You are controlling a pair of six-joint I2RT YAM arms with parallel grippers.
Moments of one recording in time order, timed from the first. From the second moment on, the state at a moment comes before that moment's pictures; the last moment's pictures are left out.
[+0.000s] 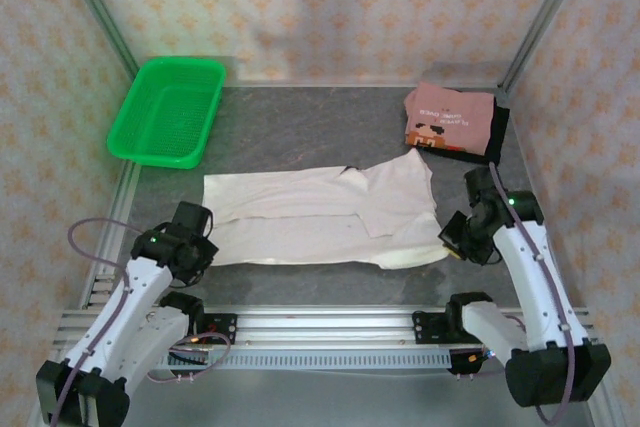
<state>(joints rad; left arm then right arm) -0.18 0.74 0.57 -1.14 -0.13 -1.15 0.06 0.92 0.95 -1.48 -0.13 0.75</state>
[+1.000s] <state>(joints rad) -0.18 0.88 0.79 -1.18 -0.14 -1.05 0.06 1.35 1.39 -1.49 -0.12 0.58</state>
